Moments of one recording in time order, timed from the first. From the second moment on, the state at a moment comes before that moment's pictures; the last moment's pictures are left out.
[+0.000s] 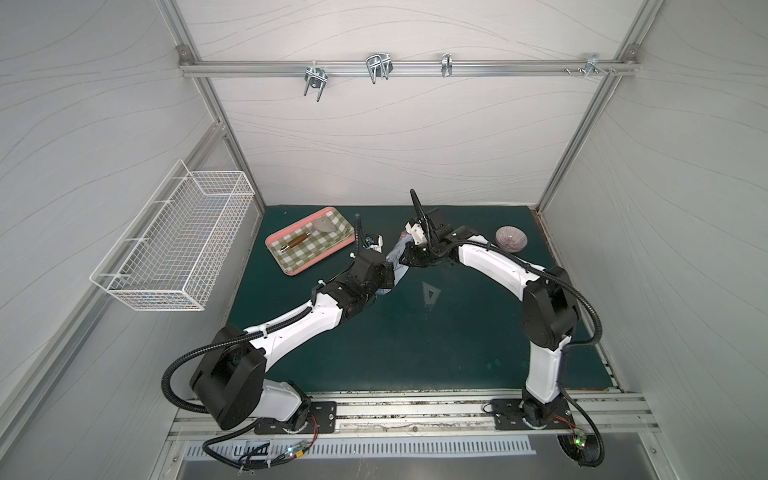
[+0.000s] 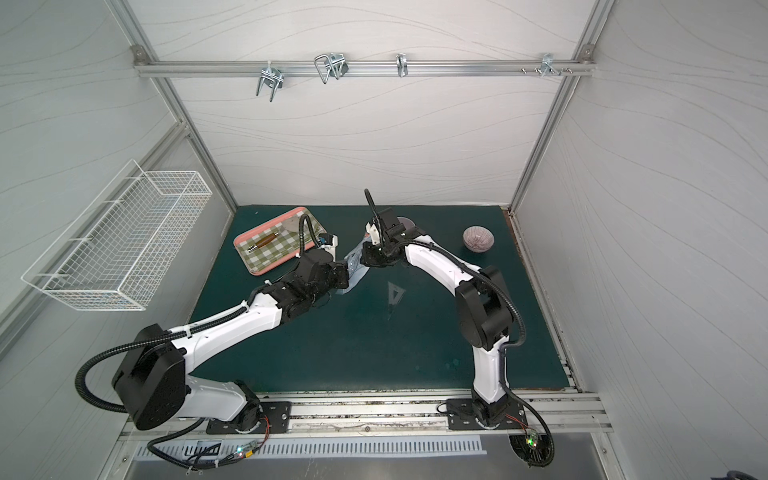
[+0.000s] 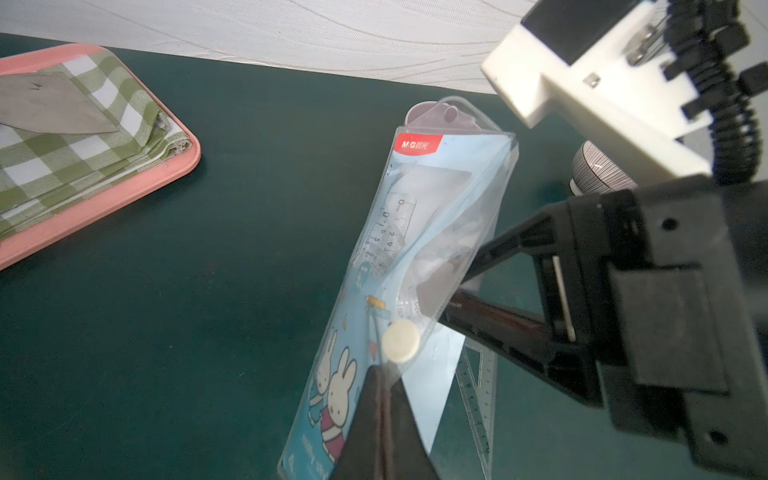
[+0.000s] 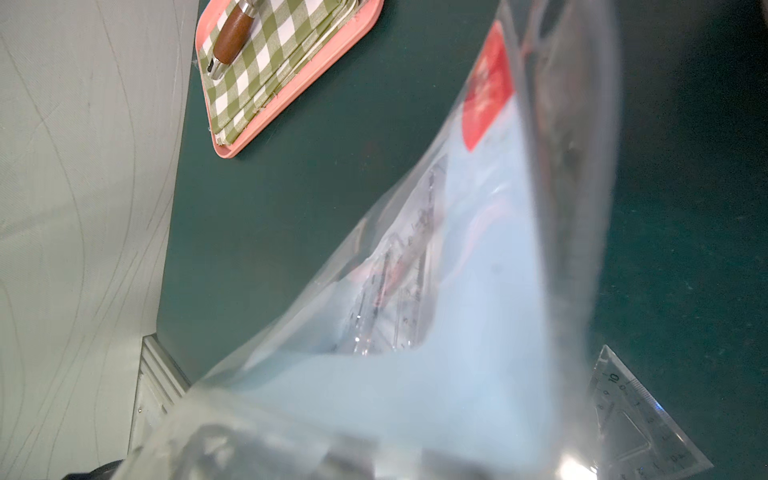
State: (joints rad) left arm -0.66 1.39 0.90 -0.07 -0.25 -0.46; right arm 0.66 1.93 1.62 -0.60 -0.35 0.47
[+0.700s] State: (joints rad) left arm -0.66 1.39 0.90 -0.05 -0.27 -0.46; right arm 0.66 1.97 1.63 -0.60 -0.37 0.48
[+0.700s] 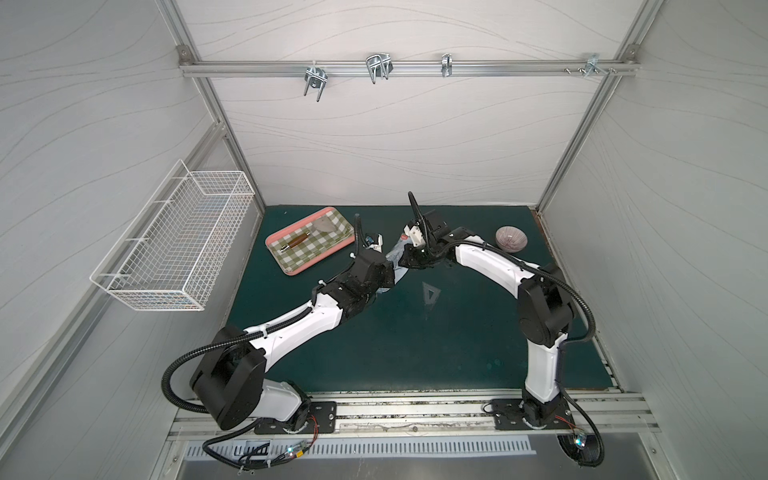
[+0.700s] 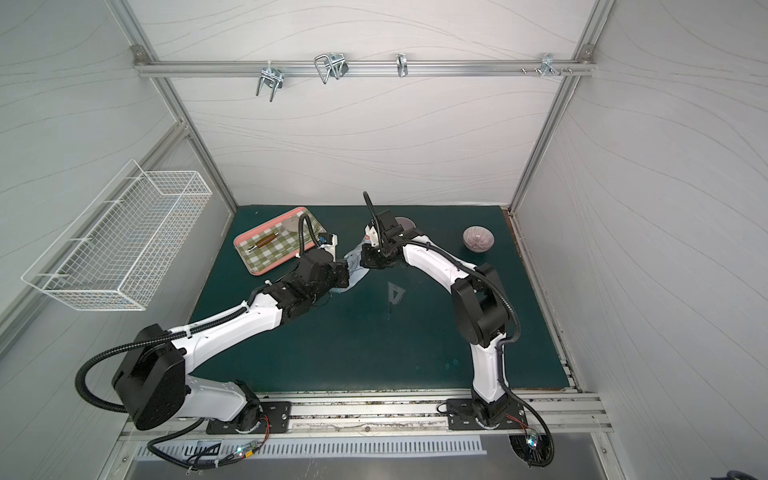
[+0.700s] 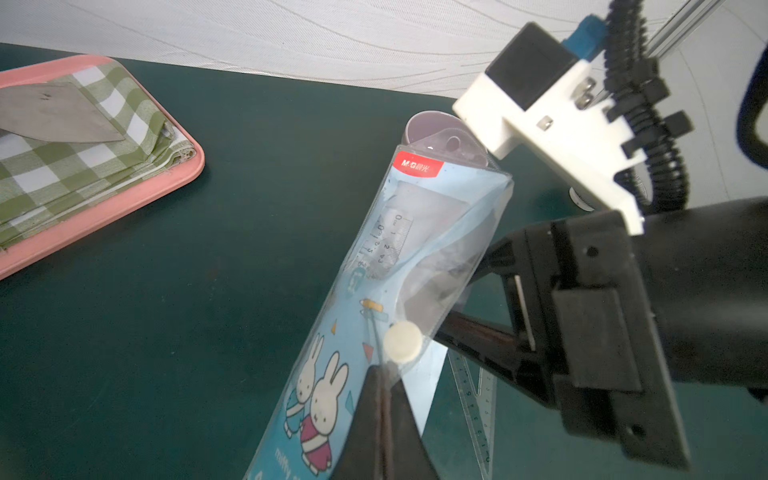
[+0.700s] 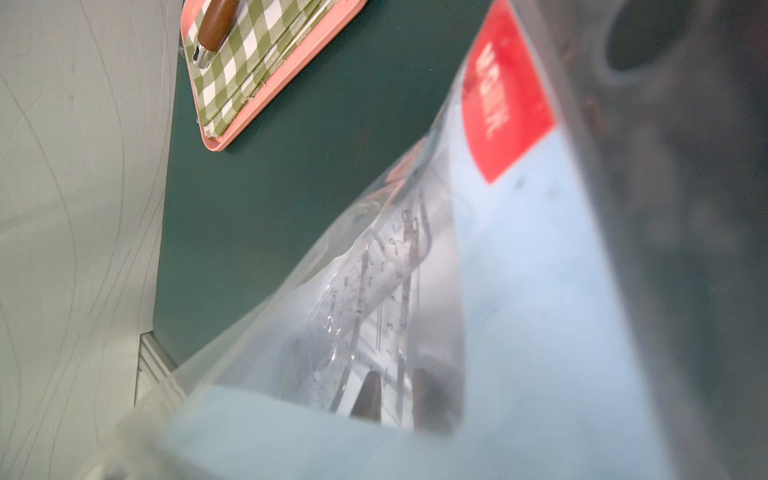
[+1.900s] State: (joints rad) left arm -0.68 1.51 0.94 -0.05 -0.34 -0.49; right arm 0.65 1.97 1.64 -0.62 -0.36 0.48
